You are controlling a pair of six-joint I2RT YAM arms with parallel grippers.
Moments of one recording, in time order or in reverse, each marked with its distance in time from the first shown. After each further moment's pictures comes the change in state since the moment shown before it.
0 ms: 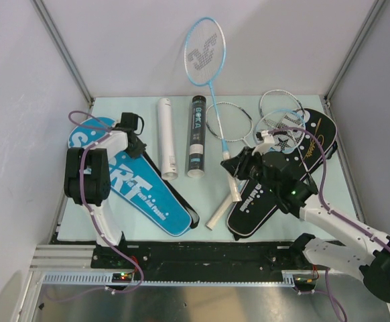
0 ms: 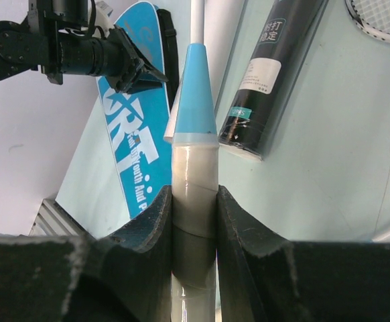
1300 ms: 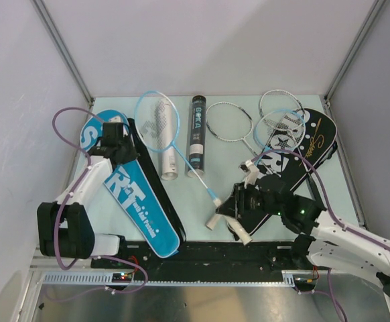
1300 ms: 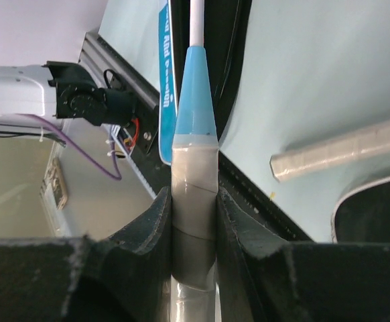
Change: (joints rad) left arm -0.002 -0.539 -0.282 0.026 0.157 0.379; right arm 0.235 -0.174 -0.078 -0.300 -0.234 0.094
